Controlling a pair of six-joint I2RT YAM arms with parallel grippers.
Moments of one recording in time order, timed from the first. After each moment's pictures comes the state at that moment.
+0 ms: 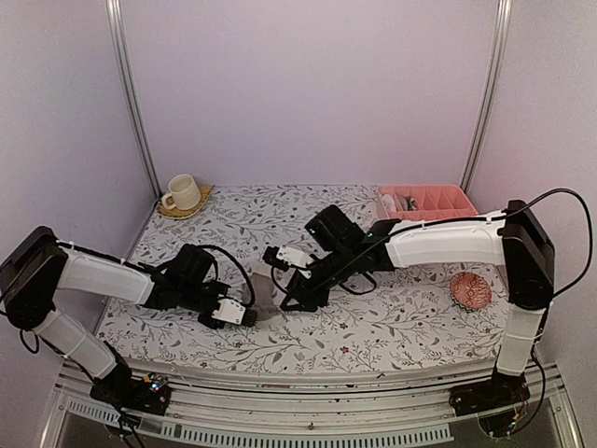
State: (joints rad) left arm -0.65 1.47 0.52 0.06 0.28 1.29; right arm 0.98 1.96 1.46 -0.40 -0.43 -0.19
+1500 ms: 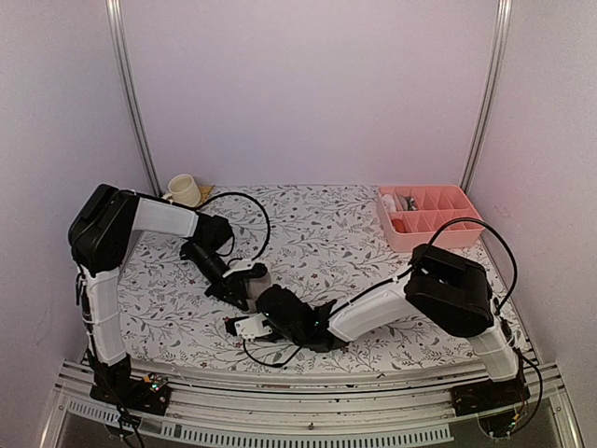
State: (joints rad) left arm -0.43 2.06 1.28 -0.90 0.74 1.23; right arm 1.25 2.29 1.35 0.37 0.48 -1.05
